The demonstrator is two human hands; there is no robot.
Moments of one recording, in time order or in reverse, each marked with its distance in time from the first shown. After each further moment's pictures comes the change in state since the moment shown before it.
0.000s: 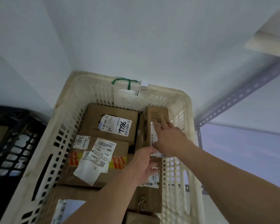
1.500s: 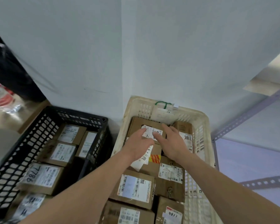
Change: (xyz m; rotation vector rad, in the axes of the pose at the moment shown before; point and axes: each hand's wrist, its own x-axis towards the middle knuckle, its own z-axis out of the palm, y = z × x) left_hand -0.191 0.062 -0.128 0.684 0.175 0.534; right_hand -0.125 -0.155 -0.106 0.738 0.213 0.063
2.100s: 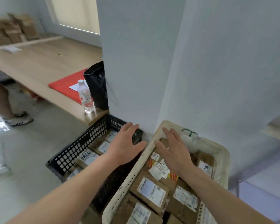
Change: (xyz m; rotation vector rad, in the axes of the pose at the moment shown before) left_hand -0.206 0.013 -0.069 0.418 0.581 0.262; right_hand -0.141 -0.097 -0.038 -0.010 0.049 -0.540
